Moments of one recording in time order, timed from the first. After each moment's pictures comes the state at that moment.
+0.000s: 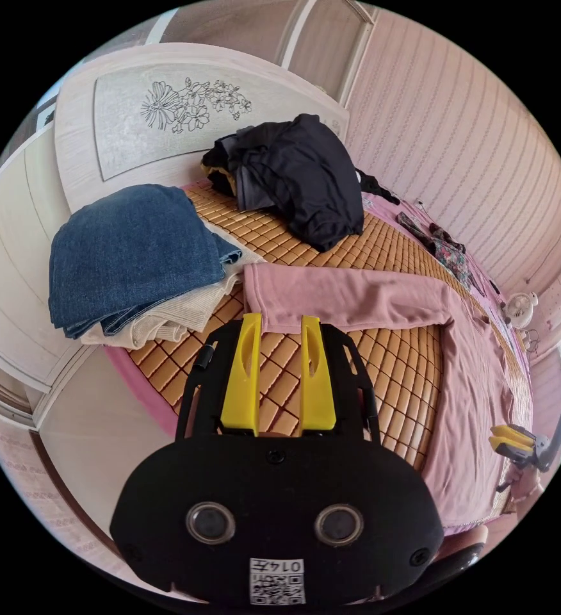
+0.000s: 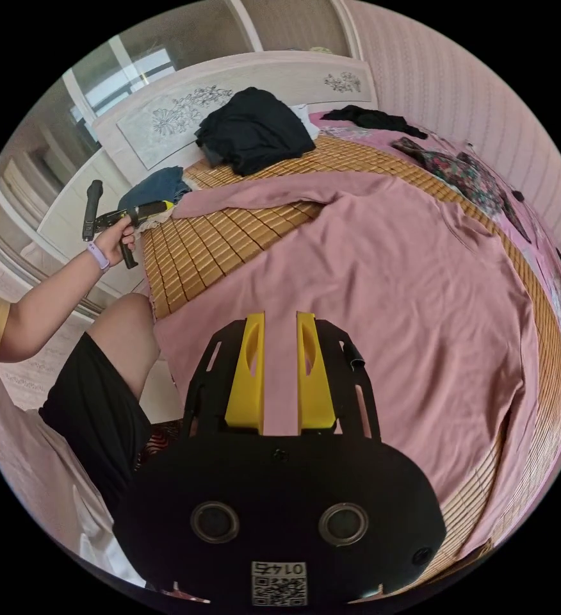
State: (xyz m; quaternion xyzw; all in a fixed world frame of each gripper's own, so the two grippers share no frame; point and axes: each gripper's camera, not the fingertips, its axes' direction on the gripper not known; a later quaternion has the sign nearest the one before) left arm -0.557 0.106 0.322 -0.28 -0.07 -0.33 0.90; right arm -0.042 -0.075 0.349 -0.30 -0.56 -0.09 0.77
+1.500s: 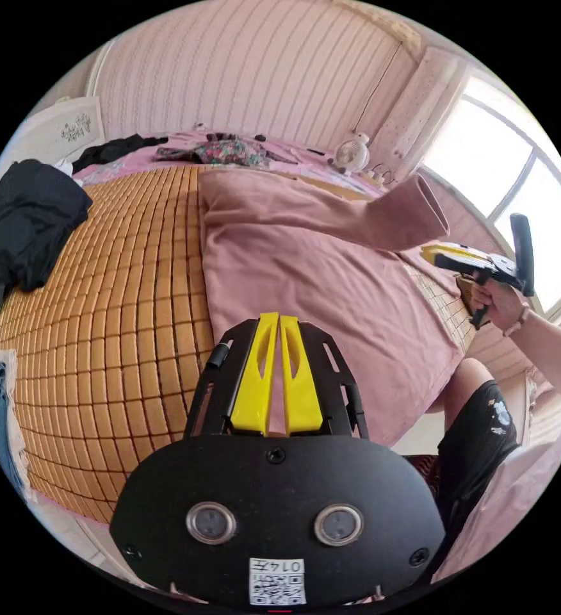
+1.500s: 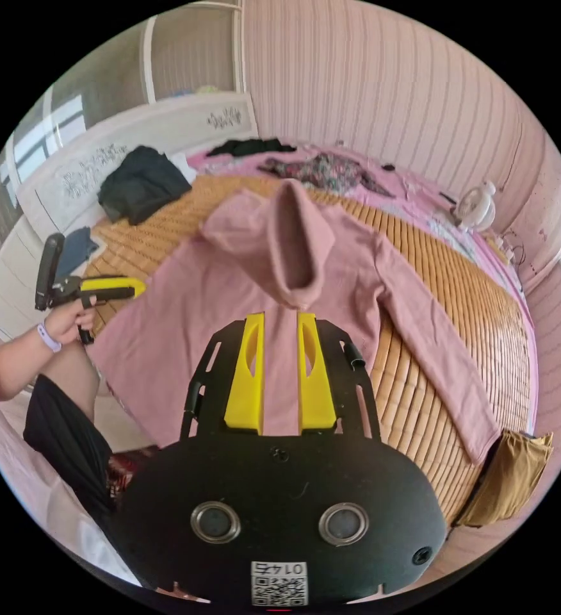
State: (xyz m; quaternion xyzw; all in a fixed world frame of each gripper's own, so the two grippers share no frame) left arm -0.225 0.072 0.394 -0.34 0.28 -0.03 0.90; right arm 0.131 0.032 0.378 -0.40 -0.35 0.03 0.85
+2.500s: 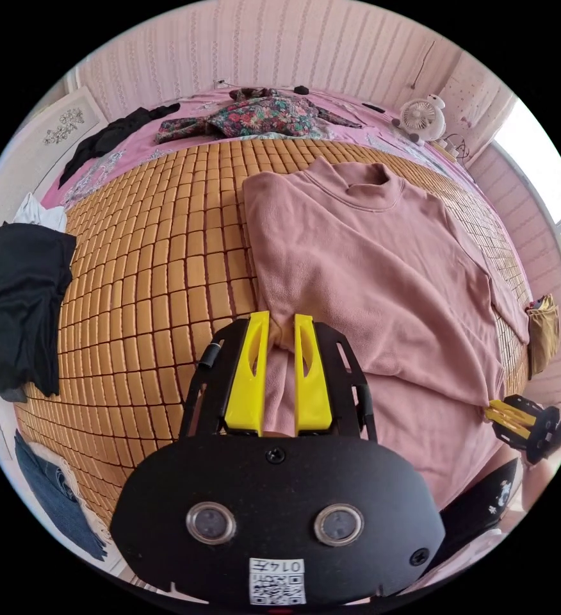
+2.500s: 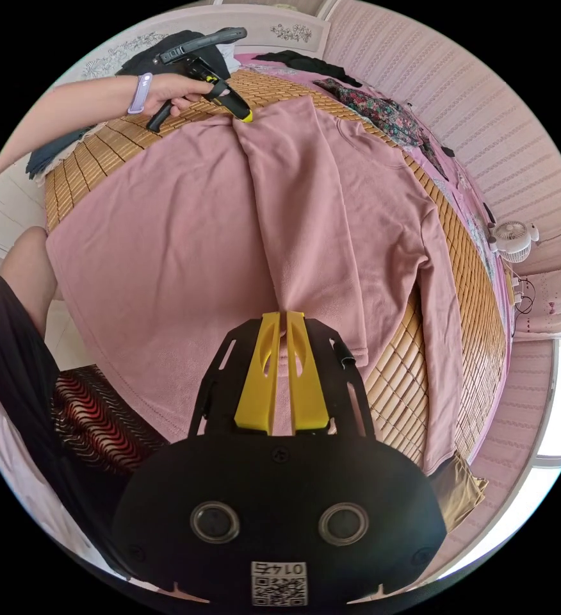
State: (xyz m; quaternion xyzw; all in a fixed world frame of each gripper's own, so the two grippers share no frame) left arm -0.146 0.014 0.689 -0.40 0.21 0.03 0.89; right arm 0.057 0.014 0.426 -0.43 -0.33 -0.15 0.83
